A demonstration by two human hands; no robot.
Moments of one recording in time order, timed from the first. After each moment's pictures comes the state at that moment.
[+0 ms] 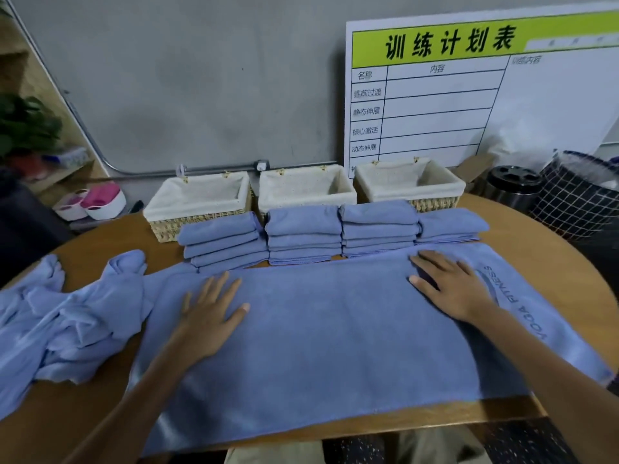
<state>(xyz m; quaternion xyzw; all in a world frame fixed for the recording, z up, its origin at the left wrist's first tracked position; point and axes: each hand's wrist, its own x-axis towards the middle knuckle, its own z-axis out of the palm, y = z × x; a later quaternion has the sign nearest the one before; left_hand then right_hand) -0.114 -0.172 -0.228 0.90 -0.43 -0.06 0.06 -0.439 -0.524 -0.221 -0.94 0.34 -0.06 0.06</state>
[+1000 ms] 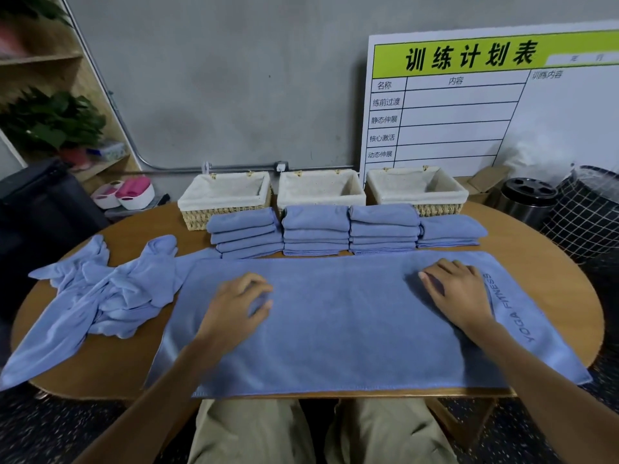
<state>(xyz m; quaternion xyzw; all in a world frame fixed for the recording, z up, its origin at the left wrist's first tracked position) -0.174 -0.149 -0.205 0.77 -0.57 0.13 0.25 -0.462 -0.494 -0.212 -0.91 0.26 -0.32 -0.02</state>
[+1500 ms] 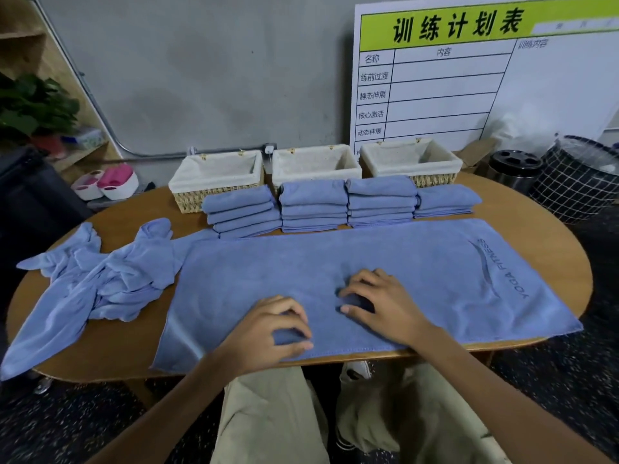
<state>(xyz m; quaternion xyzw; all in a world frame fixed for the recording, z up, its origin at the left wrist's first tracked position) -0.240 -0.131 -0.210 0.64 -0.70 -0.02 0.31 -0.418 -0.354 -0.226 -0.96 0.08 -0.25 0.14</state>
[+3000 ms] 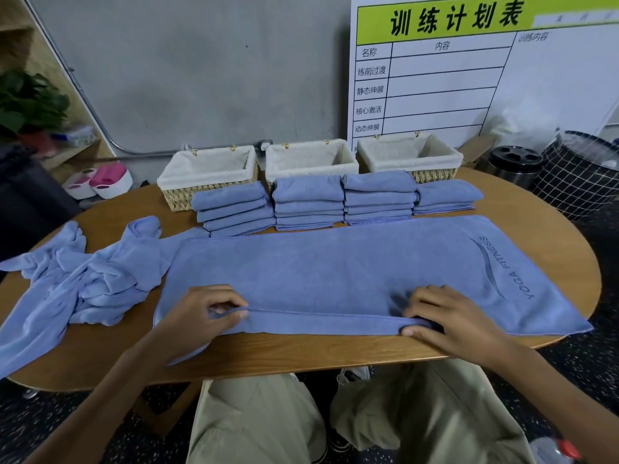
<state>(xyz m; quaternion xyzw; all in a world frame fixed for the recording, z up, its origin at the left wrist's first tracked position) -0.180 -0.092 -0.183 0.73 -0.58 -0.11 0.35 -0.509 -0.399 -0.220 -0.97 0.01 -0.24 0.09</state>
